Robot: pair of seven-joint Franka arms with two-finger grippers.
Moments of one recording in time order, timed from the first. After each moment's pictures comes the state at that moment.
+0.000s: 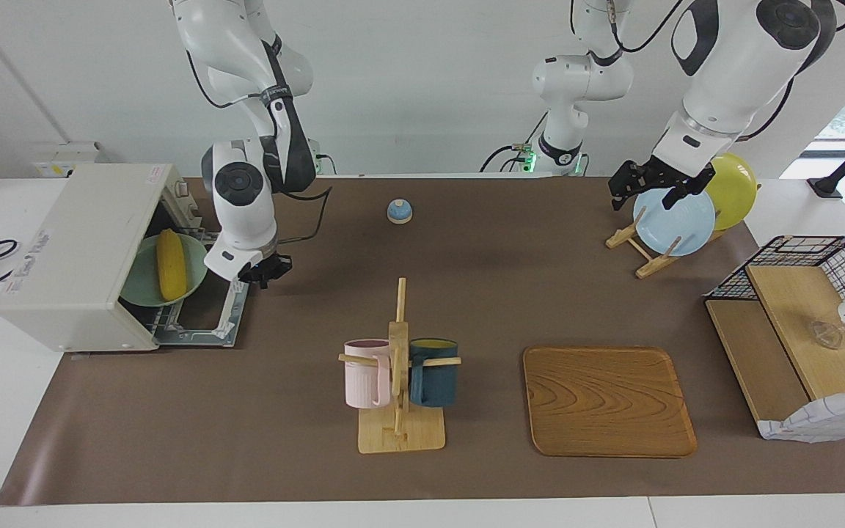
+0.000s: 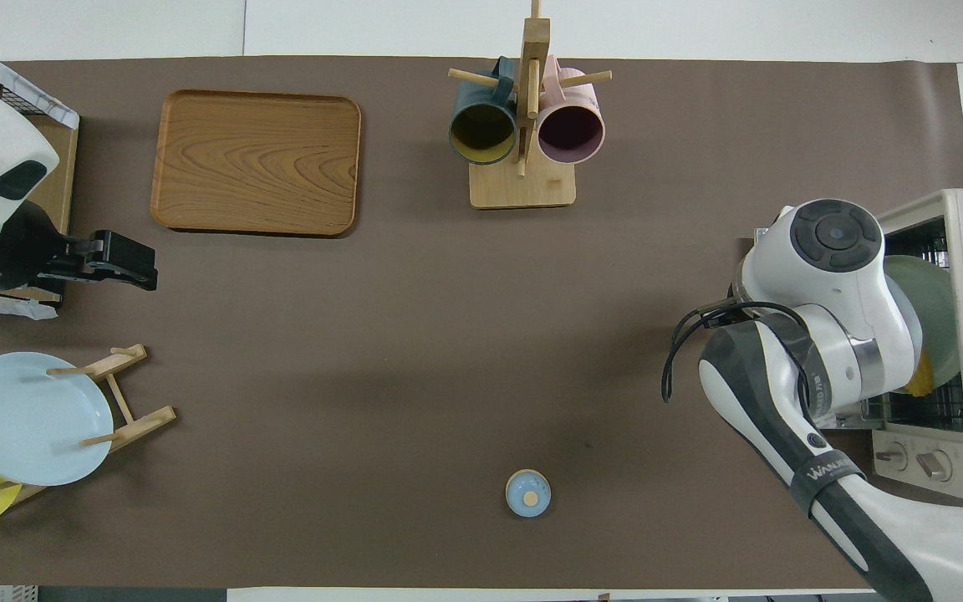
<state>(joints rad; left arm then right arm) -0.11 -0.02 -0.06 -1.65 -0.04 1.55 -0.12 0.02 0.14 0.13 -2.15 -0.21 2.13 0.05</state>
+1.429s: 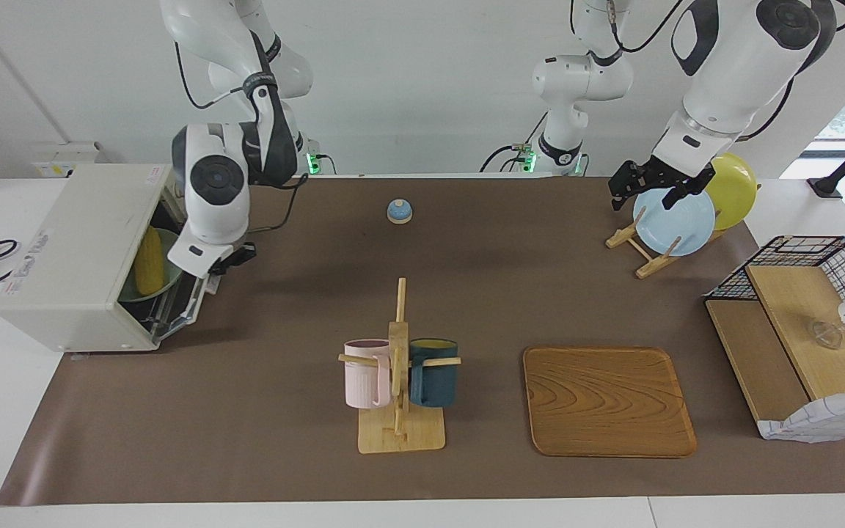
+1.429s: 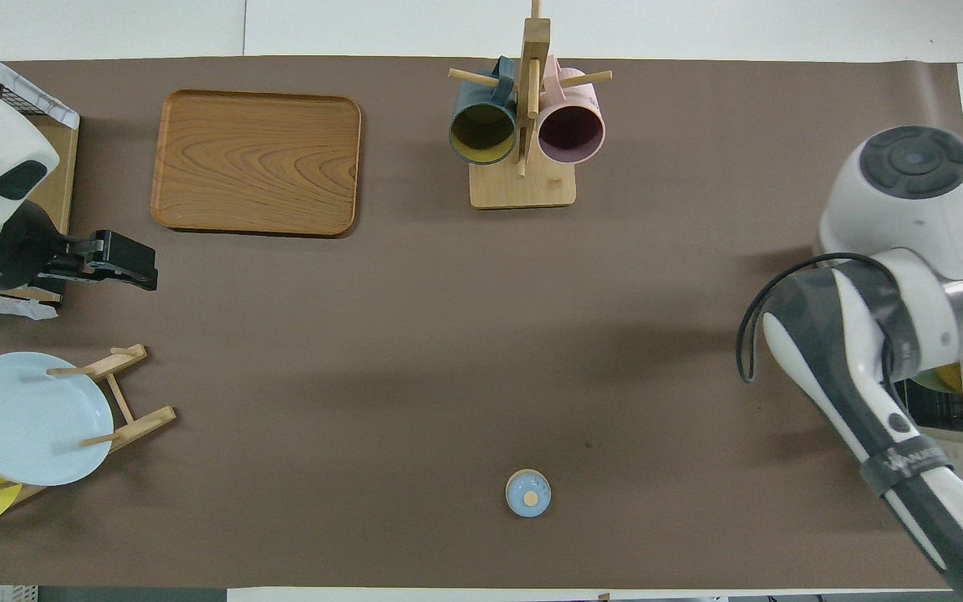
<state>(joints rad) -0.11 -0.02 -0.06 -1.65 -0.04 1.55 -0.12 -0.09 0.10 0.14 -1.90 -0.36 1.78 -0.17</state>
